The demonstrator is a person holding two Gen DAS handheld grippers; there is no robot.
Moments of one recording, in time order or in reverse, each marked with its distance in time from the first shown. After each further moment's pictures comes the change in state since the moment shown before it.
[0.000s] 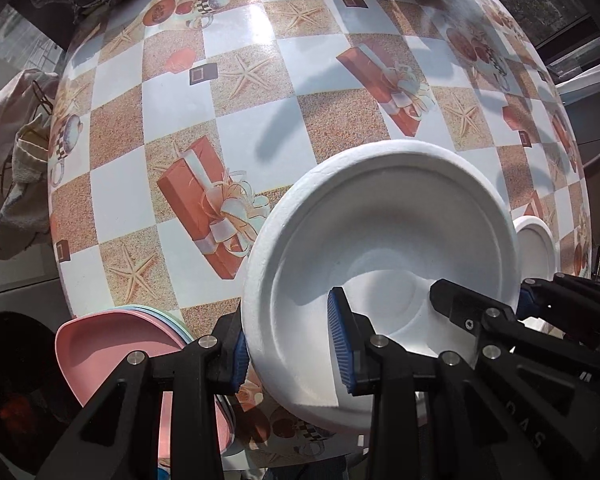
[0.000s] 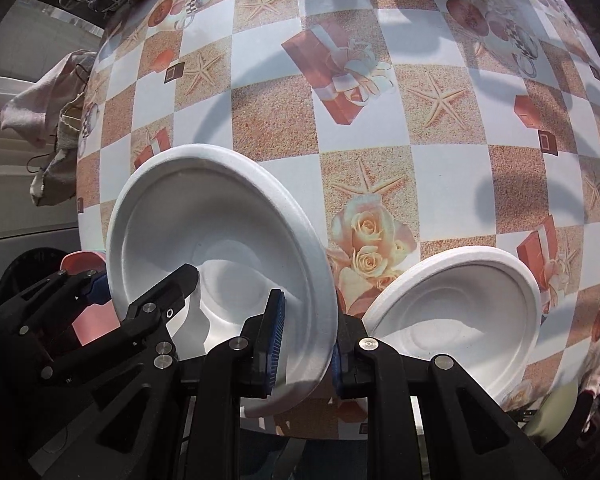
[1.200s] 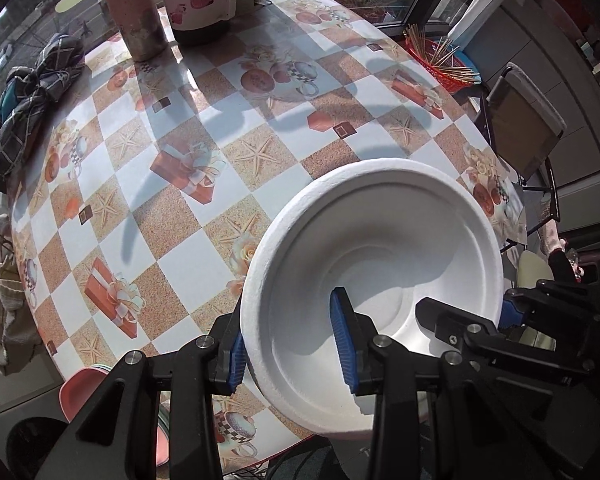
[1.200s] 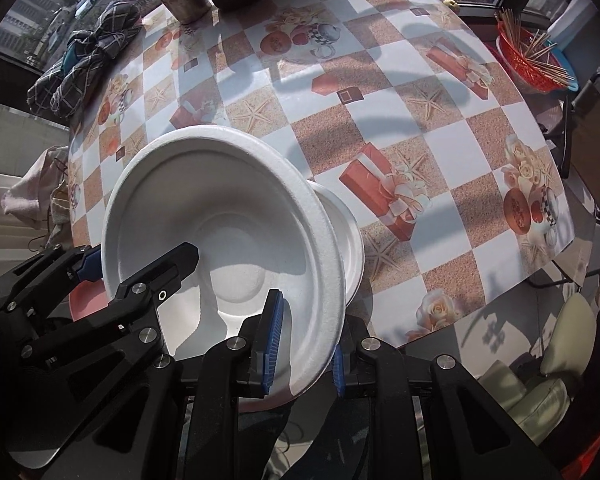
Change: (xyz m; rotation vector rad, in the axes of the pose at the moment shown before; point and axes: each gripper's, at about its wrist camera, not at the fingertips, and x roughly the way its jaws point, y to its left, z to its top) left arm -0.068 -0.127 0.004 0.369 -0.141 -0.087; right arm -0.083 -0.107 -0.083 0.291 -0.164 -0.018
